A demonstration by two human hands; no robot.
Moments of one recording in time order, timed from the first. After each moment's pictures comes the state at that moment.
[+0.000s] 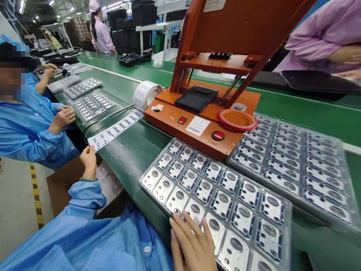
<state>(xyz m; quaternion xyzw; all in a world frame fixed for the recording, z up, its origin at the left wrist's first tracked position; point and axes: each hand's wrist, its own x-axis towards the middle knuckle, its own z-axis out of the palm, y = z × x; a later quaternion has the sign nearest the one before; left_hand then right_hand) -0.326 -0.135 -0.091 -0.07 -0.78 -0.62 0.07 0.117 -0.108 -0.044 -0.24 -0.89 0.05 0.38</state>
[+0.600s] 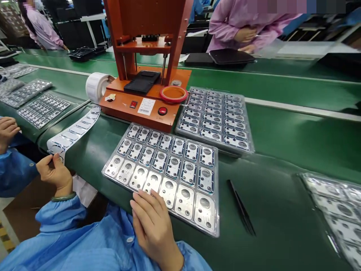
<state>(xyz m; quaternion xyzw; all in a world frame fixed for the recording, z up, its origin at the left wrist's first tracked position) -0.243 -0.131 -0.064 -0.23 -0.73 -0.57 0.31 0.113 -0.133 -0.038 -0.27 -0.86 0.12 0.42</state>
